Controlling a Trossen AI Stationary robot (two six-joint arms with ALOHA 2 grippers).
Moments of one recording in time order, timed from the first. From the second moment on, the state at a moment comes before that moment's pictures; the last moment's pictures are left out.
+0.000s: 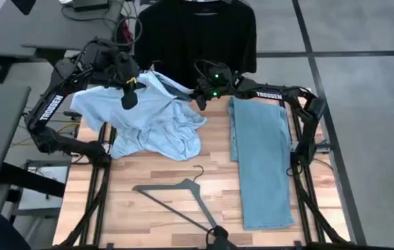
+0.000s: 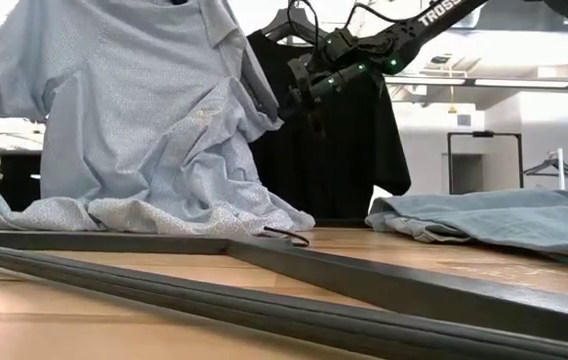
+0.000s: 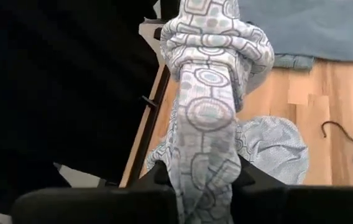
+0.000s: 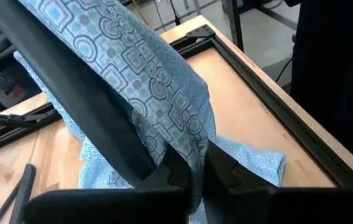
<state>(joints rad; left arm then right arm) 0.74 1.26 1.84 -1.21 0.08 0.49 -0.58 1.92 1.42 -0.09 -0.38 0.10</state>
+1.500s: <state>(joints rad) 0.69 1.41 1.87 -0.99 -0.05 0.45 -0.51 1.58 1.39 -0.24 -0.49 0.42</state>
